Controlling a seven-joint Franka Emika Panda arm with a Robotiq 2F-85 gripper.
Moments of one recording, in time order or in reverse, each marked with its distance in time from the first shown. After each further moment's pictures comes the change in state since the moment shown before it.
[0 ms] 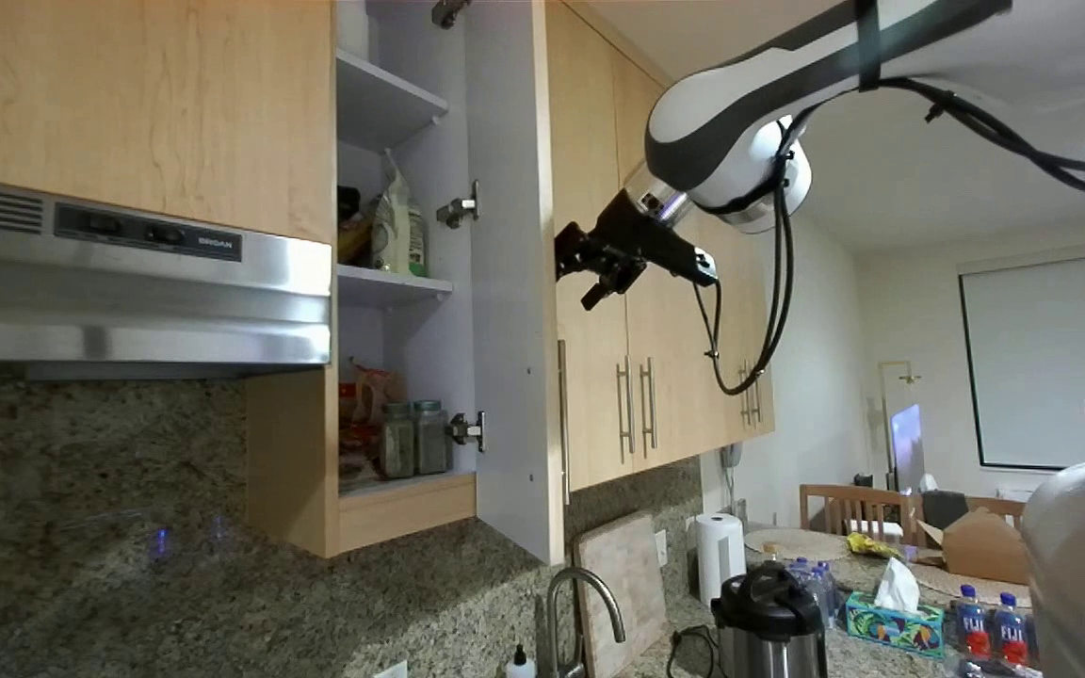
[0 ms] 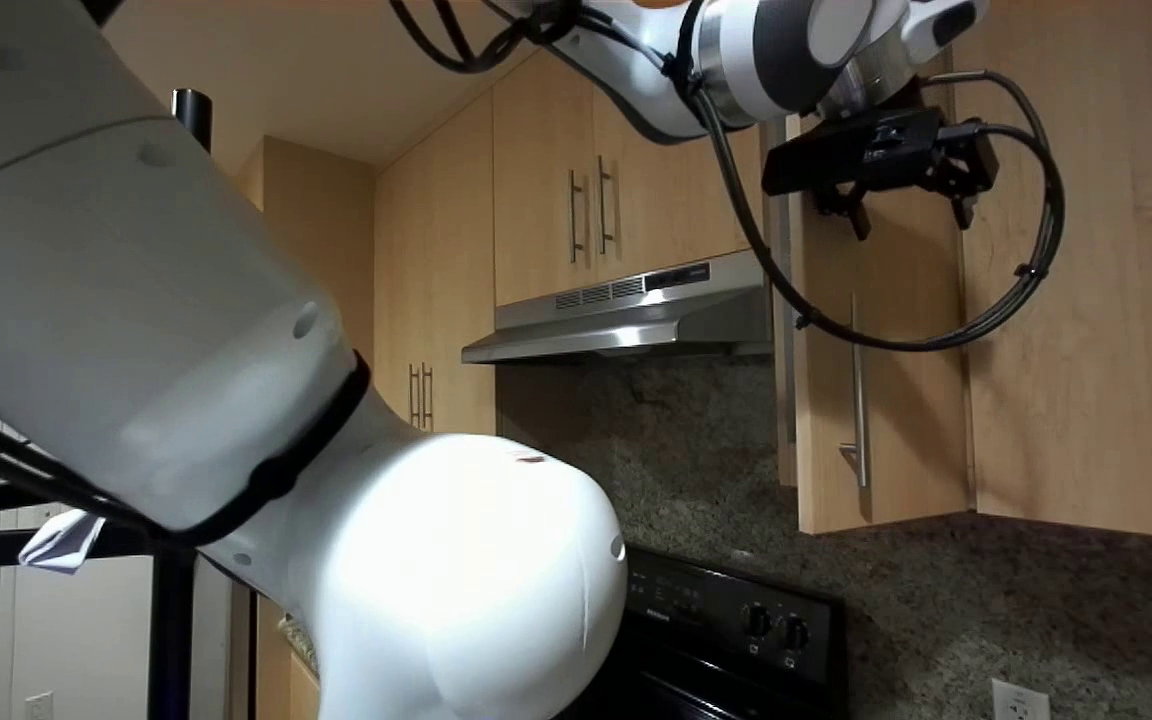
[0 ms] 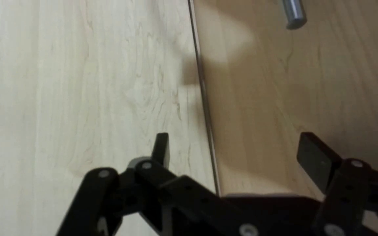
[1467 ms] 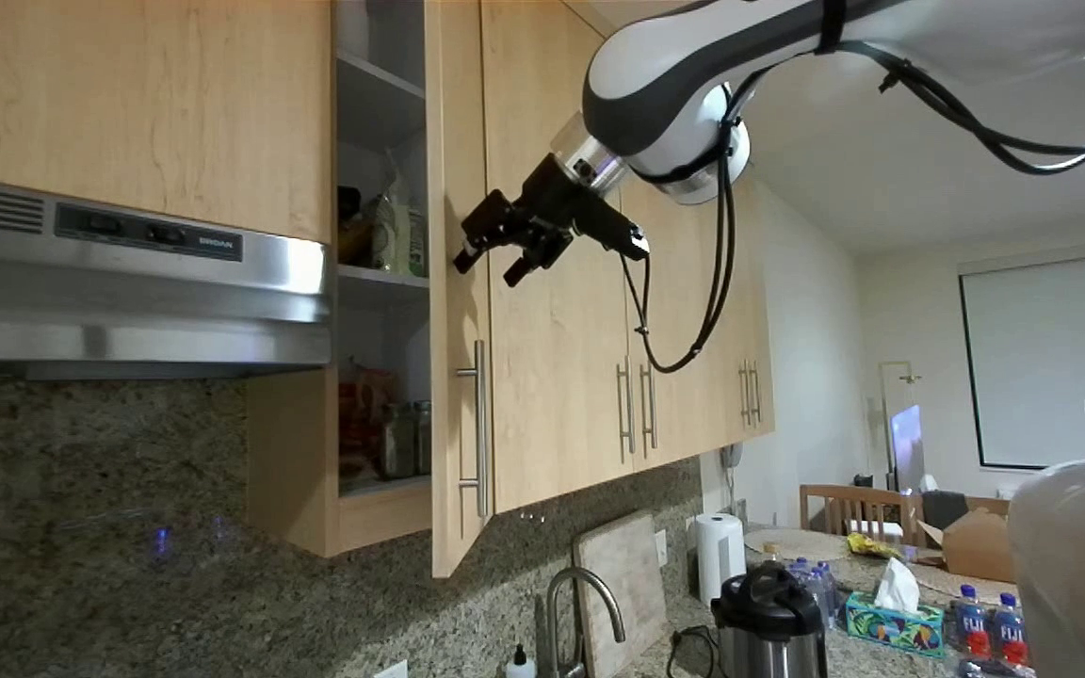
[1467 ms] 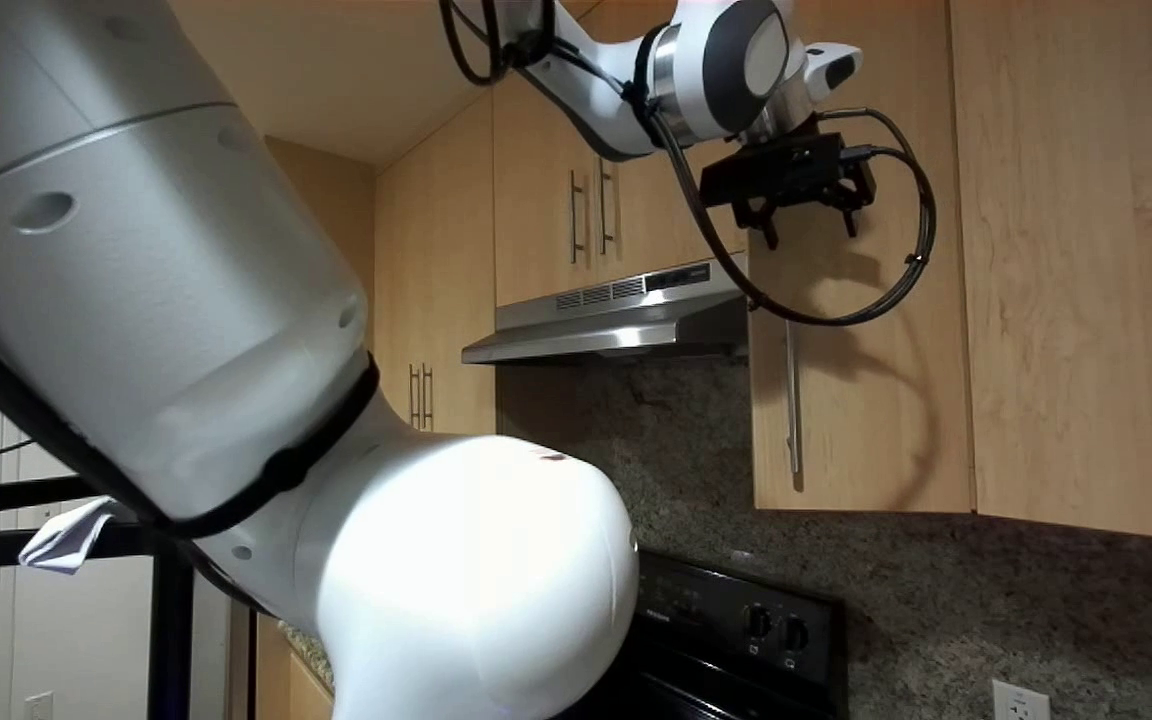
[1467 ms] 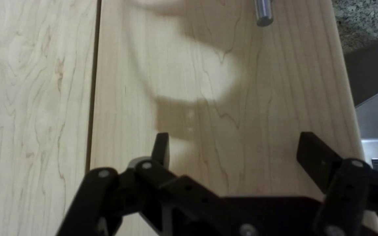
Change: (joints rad) arm 0.117 0.076 0.110 0.089 0.000 -0.013 -0.011
